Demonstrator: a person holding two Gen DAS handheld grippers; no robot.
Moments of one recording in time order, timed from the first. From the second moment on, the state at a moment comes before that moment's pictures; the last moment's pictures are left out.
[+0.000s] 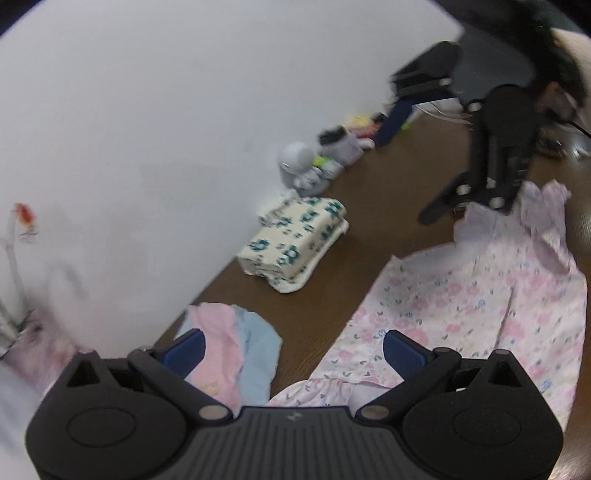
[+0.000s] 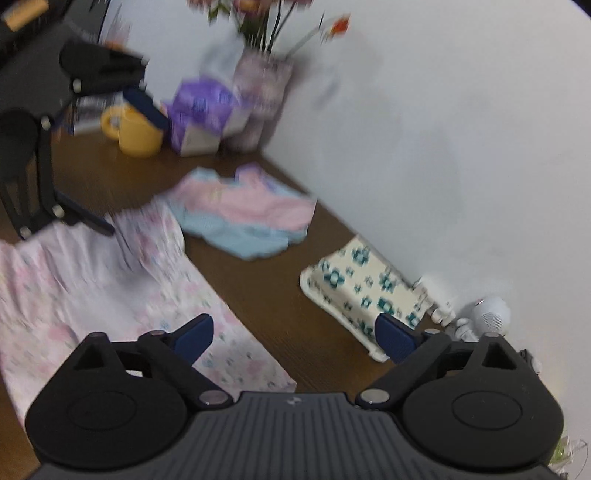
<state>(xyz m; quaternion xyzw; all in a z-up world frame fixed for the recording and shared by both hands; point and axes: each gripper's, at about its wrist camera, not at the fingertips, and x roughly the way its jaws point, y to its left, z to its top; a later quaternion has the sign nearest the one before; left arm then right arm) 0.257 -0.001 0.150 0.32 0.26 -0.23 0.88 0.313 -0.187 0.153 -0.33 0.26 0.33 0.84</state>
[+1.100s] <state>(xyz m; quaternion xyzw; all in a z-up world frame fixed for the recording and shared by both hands) 0.394 0.051 0.061 0.24 0.47 -0.38 0.76 0.431 -0.185 0.053 -0.27 0.43 0.45 0.74</state>
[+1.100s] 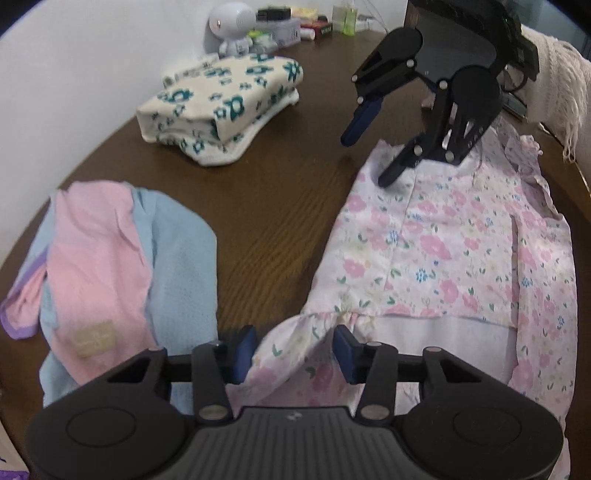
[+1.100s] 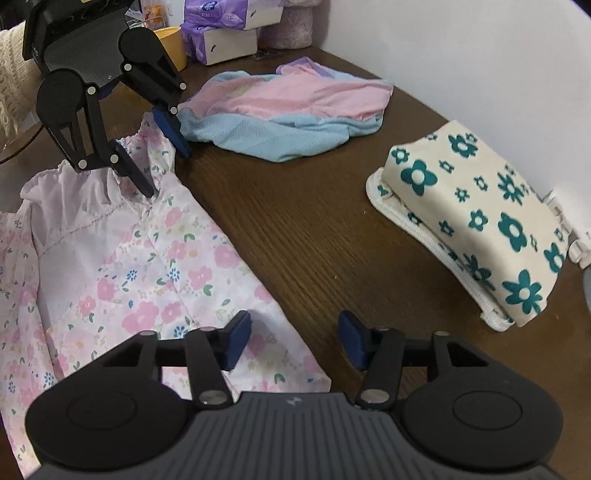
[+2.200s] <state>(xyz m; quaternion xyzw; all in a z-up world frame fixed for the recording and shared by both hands) 0.258 0.015 0.077 0.42 0.28 -0.30 0.81 0.295 -0.185 0.093 -0.40 0.24 0.40 0.79</state>
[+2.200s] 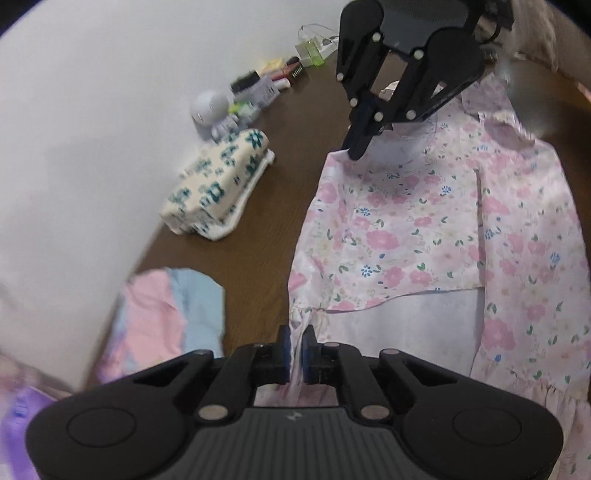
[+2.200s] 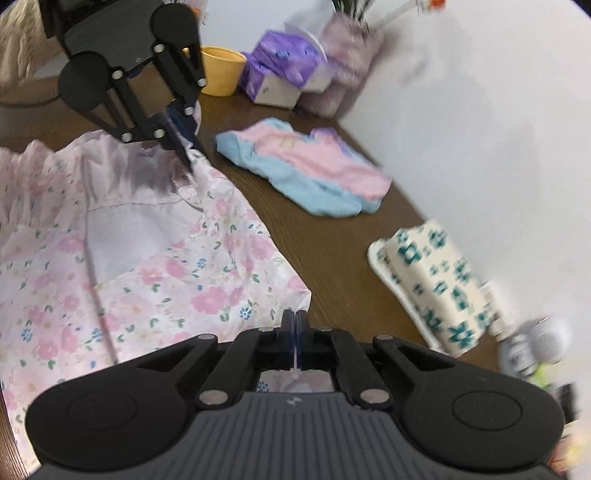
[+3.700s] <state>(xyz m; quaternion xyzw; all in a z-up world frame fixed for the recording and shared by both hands) 0.077 -0.040 -0.023 0.63 0.16 -0.19 0.74 0.091 -0.181 -0.006 -0.57 0.12 0.26 0.77</state>
